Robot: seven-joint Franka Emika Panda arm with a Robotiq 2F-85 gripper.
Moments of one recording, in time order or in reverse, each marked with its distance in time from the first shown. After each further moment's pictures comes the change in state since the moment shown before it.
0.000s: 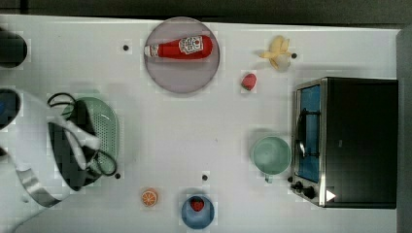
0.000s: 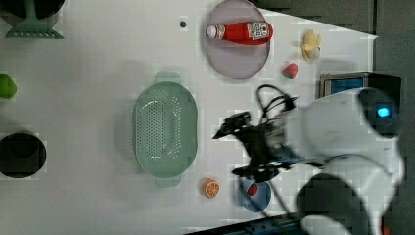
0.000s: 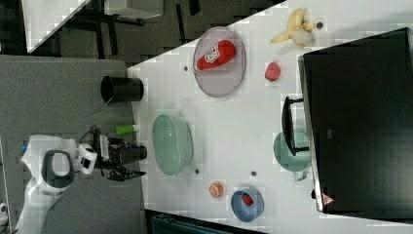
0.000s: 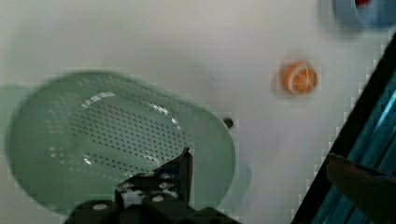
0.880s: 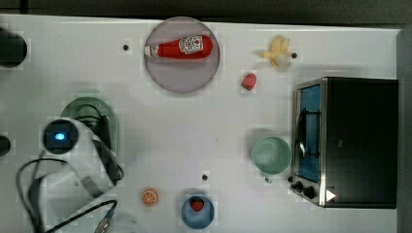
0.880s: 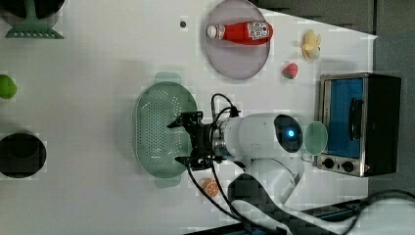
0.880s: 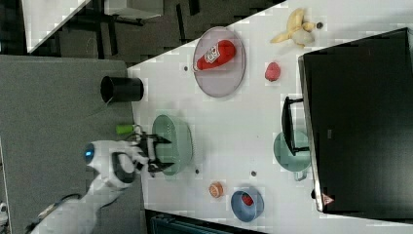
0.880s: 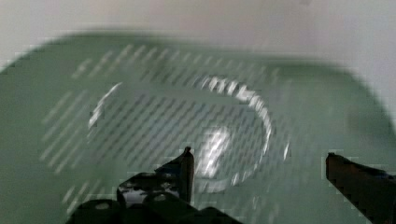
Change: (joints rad) arm 0.033 0.291 -0.010 -0.214 -0.070 0.676 0.264
